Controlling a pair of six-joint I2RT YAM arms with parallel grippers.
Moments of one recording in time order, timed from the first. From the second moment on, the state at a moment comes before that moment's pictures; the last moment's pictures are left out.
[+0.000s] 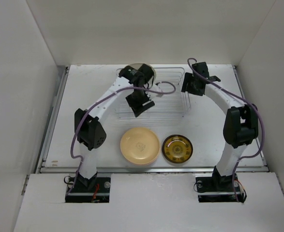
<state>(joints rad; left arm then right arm) -0.69 1.98 1.98 -1.46 0.04 0.49 0.21 1.89 1.50 -0.50 0.13 0.41</state>
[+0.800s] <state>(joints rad) -0.14 2.28 2.26 -1.35 0.11 -0.05 0.43 2.40 2.34 -0.40 -0.20 0.04</state>
